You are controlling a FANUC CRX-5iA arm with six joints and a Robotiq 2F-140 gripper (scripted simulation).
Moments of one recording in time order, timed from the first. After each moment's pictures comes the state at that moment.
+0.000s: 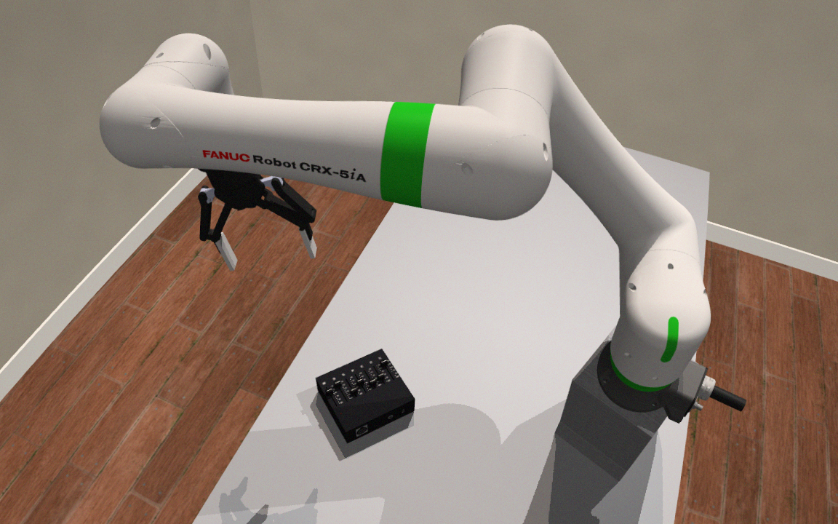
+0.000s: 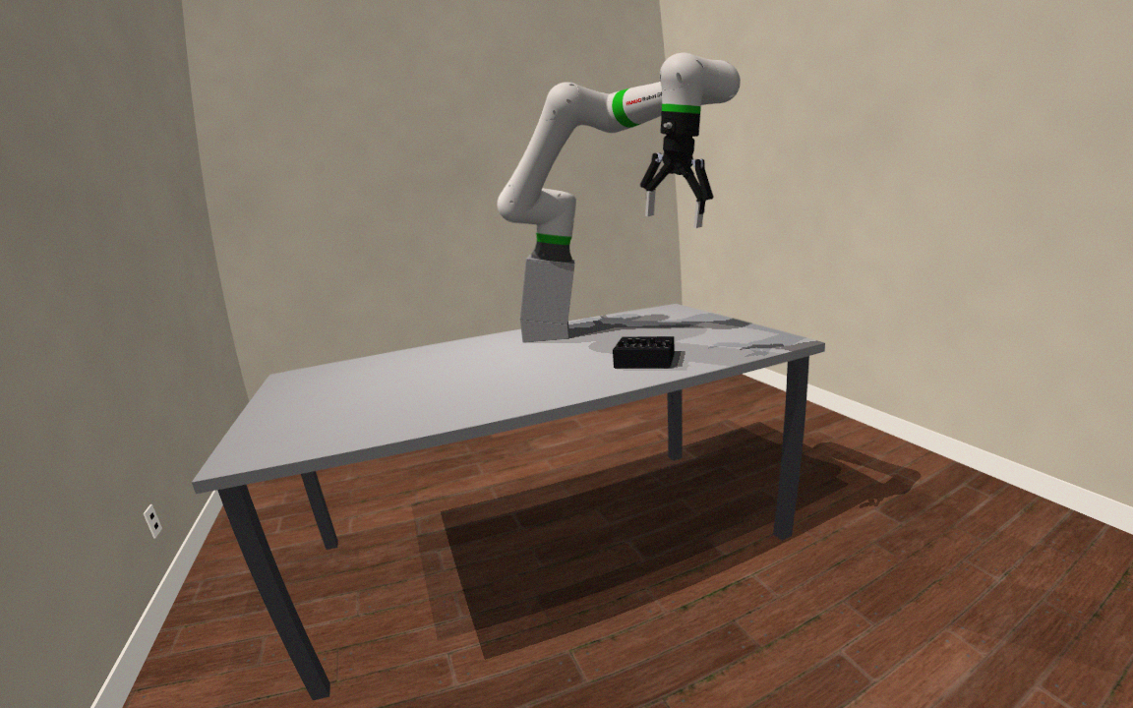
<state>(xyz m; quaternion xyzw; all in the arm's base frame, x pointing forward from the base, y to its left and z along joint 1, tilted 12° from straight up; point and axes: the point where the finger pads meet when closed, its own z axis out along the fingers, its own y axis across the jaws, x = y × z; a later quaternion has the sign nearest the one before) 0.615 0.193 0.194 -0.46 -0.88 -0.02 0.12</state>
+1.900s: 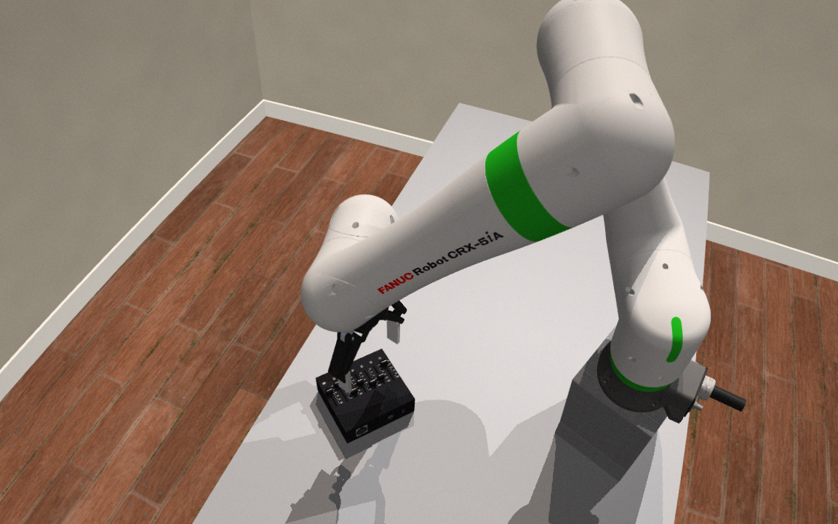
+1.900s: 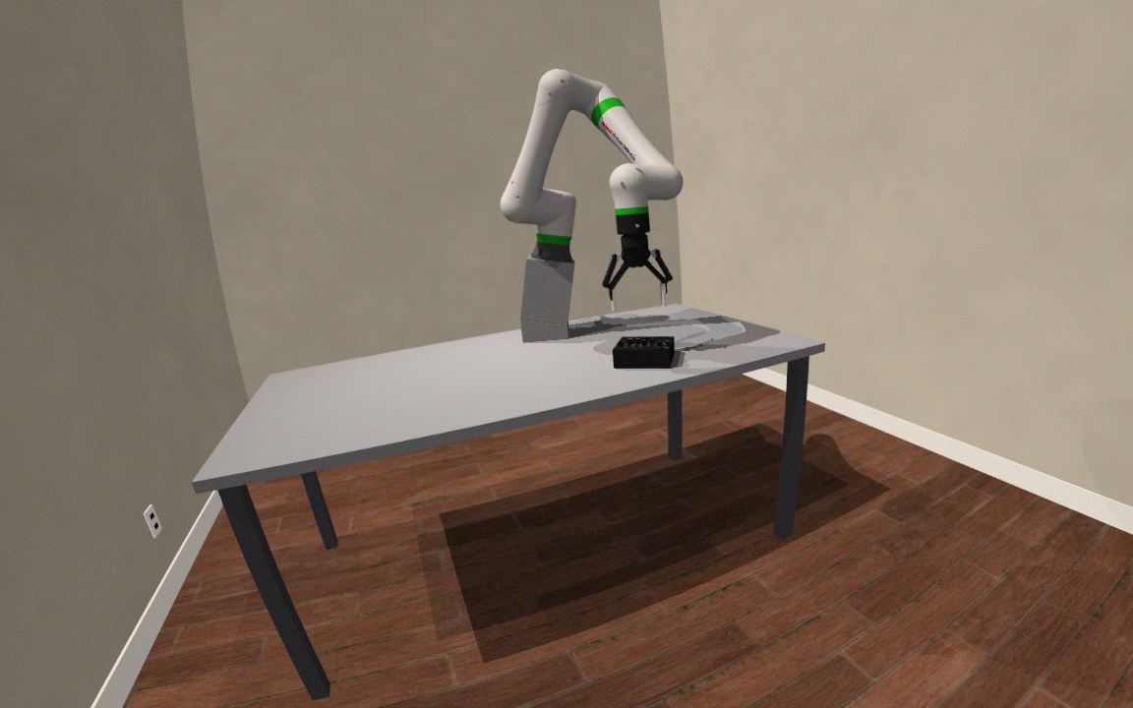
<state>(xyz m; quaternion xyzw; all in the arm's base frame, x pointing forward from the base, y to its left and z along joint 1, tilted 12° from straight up) 0.461 0.192 -0.063 -0.99 0.04 -0.01 0.11</state>
